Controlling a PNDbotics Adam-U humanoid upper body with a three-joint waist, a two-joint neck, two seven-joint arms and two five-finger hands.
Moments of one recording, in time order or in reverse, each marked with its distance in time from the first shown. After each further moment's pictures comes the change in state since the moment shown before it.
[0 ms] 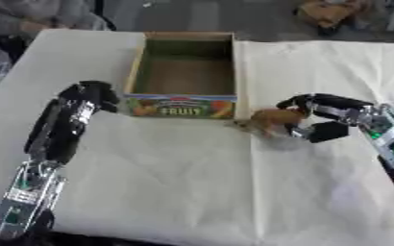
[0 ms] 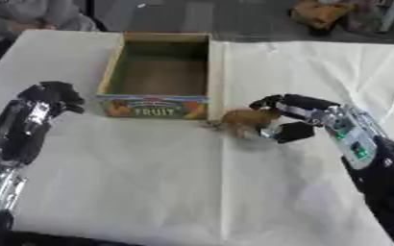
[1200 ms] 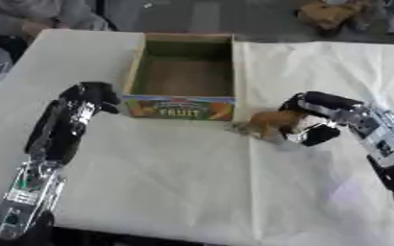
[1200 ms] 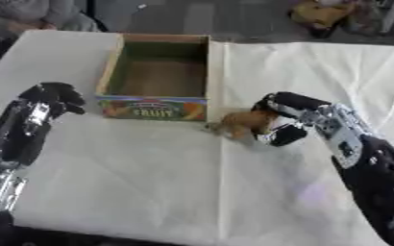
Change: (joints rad) left arm 0.000 0.000 -0.002 0.000 0.003 0.003 -0.004; right arm -0.016 0.034 0.004 0.012 0.080 -0.034 -0.115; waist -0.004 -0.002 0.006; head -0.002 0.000
